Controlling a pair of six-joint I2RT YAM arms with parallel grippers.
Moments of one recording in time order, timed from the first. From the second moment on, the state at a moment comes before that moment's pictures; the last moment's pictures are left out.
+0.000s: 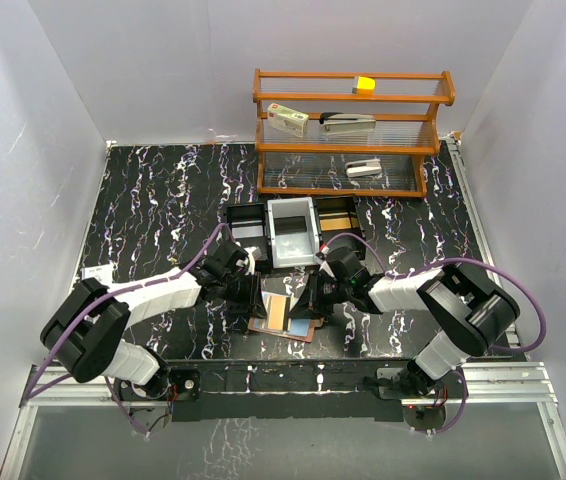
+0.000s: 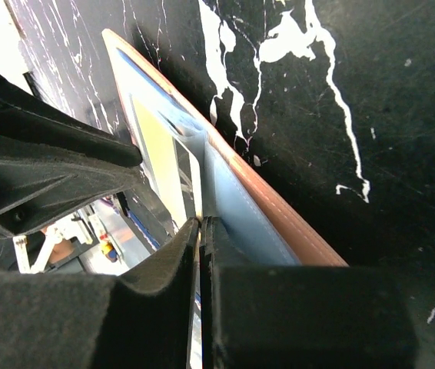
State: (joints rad) left arm -0.70 1.42 0.63 -0.28 0.33 -0.63; right arm 0.67 1.57 0.49 0.28 -0.56 1.01
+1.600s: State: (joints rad) left arm -0.72 1.47 0.65 -0.18 0.39 -0.59; right arm 0.67 1.58 0.43 0.44 -0.55 1.10
